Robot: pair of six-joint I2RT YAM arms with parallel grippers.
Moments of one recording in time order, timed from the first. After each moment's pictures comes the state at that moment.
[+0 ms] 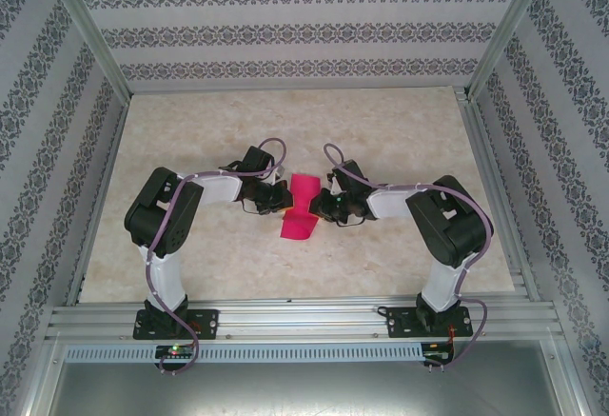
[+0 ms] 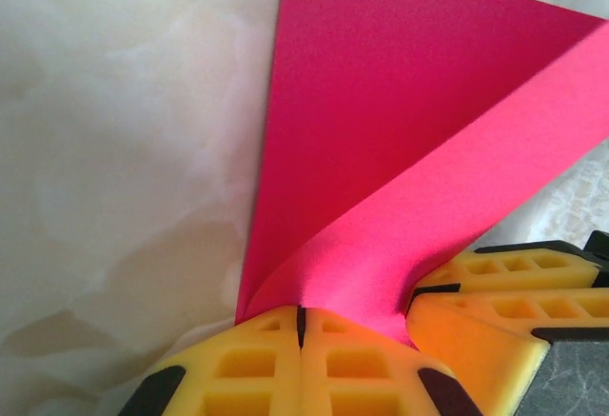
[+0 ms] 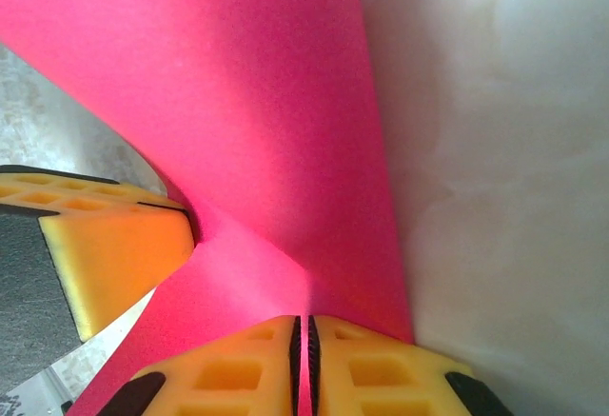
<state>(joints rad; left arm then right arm) -0.43 1.92 1.05 -0.21 0.57 -0.68 0.53 1.81 0.82 0.05 -0.48 0.88</state>
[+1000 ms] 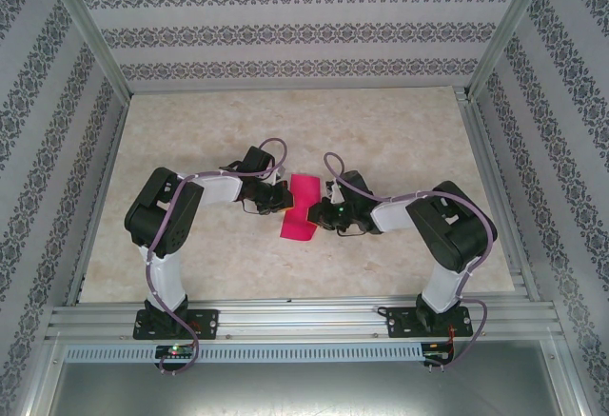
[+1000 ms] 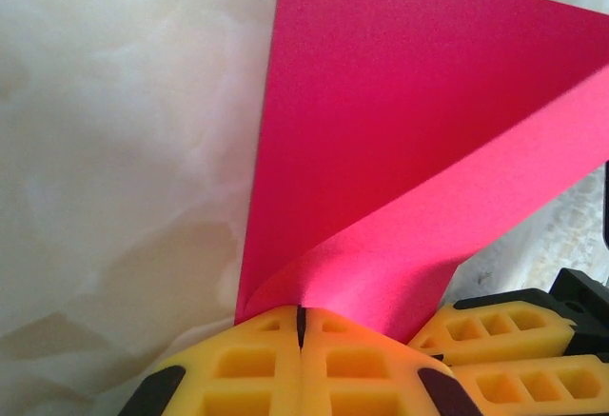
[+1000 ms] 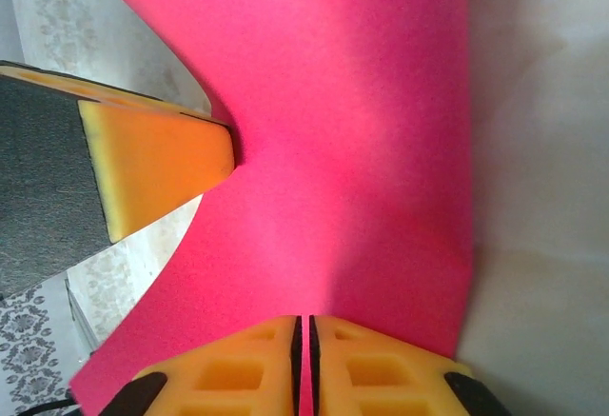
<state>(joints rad) -0.44 1.92 1.05 -0.21 0.57 -0.67 0.56 1.77 0.68 0.27 -0.56 0.91</state>
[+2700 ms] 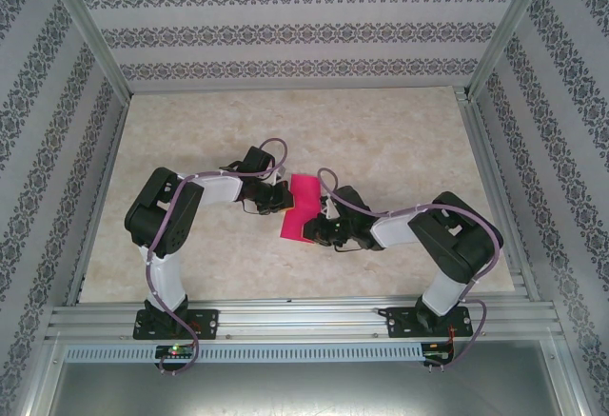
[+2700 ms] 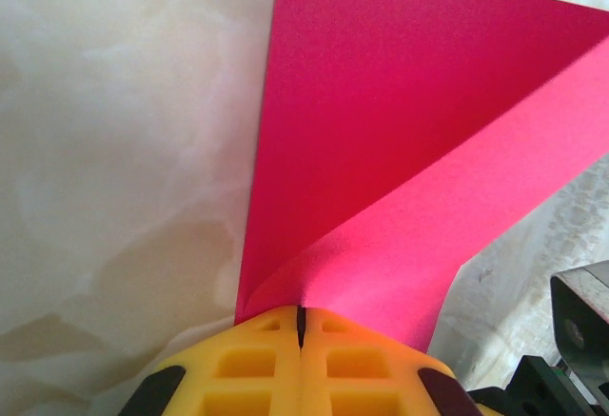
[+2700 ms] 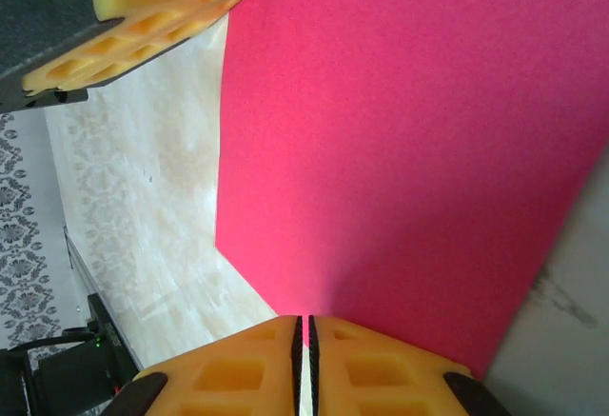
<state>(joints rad) -0.44 1.92 1.05 -0.21 0.57 -0.66 0.67 1.70 0.56 0.34 -0.54 0.97</state>
